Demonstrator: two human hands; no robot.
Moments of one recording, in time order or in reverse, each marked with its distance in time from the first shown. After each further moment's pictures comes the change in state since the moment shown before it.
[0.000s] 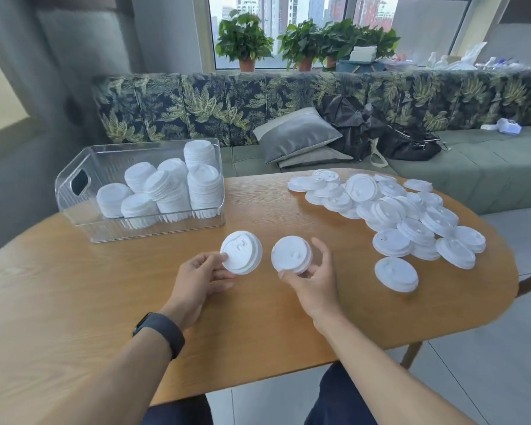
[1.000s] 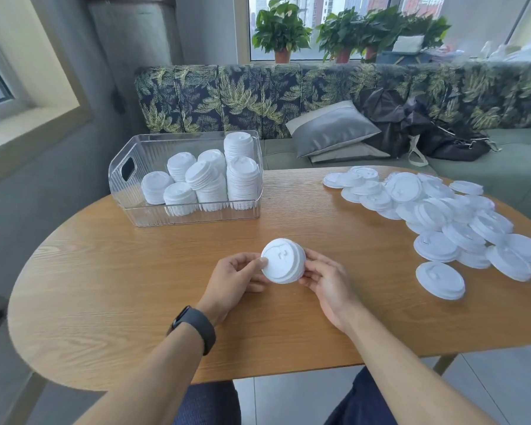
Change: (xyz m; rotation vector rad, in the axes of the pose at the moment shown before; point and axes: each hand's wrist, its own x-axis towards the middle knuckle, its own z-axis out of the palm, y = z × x) left_hand -0.018 -0.006 -0.015 0.217 -0.114 0.096; right_hand 0.005 -0.005 0.035 0.404 -0.301 0.223
